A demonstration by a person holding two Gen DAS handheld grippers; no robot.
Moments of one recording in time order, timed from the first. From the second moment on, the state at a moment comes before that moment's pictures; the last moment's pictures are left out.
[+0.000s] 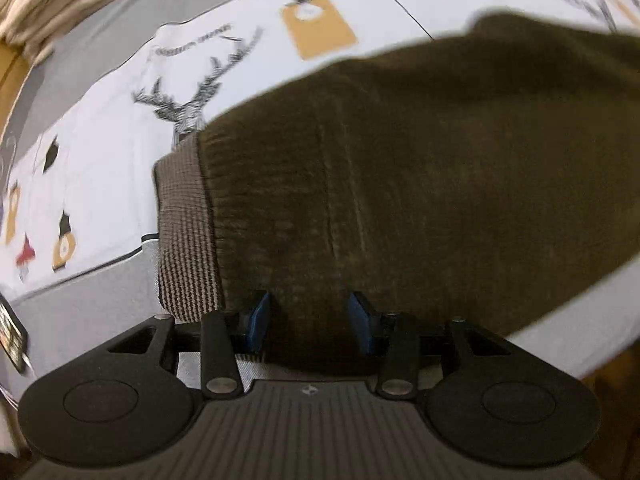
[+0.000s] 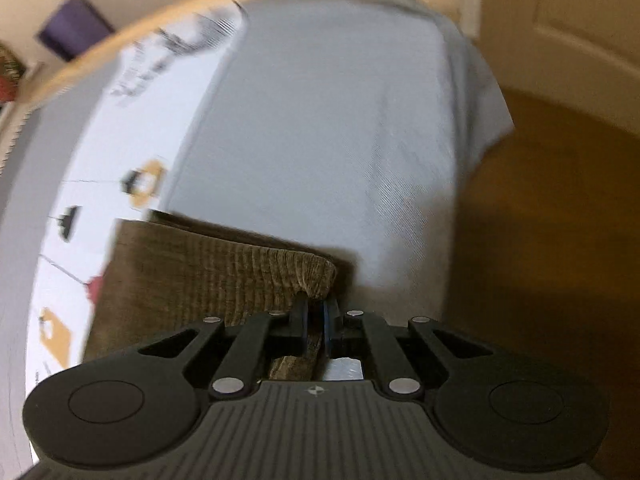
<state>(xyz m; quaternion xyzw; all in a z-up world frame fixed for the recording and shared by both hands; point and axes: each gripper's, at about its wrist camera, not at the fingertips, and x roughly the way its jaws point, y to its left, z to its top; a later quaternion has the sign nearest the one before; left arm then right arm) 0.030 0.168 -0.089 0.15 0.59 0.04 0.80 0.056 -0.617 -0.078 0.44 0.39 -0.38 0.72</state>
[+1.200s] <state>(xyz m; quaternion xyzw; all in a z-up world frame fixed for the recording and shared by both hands) 0.056 0.078 -0.047 0.10 0.49 -0.06 0.87 0.192 -0.387 -0.043 0.06 0.45 -0.01 0.89</state>
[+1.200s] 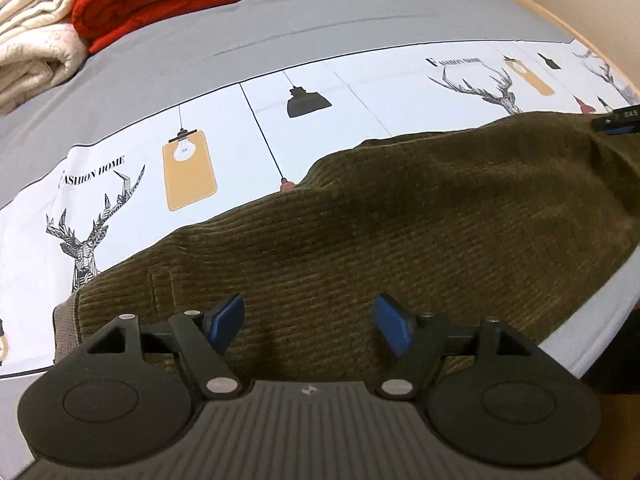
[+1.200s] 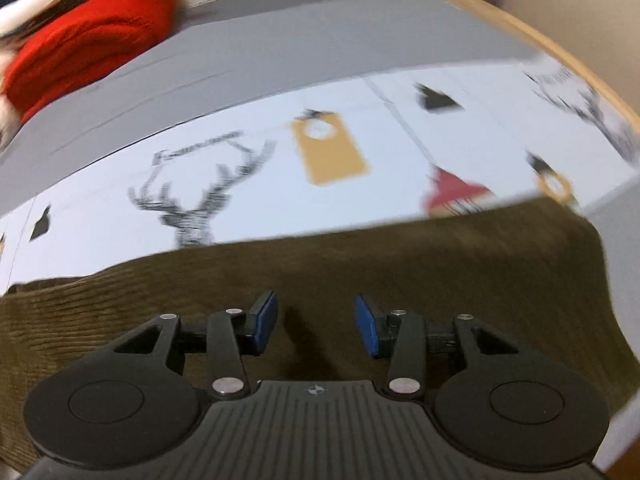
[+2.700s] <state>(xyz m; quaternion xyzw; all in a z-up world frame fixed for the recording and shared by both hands) 0.108 0.073 -0.083 0.04 0.47 0.00 0.88 0.073 -0.467 0.019 0.22 0.38 -0.12 0.89</state>
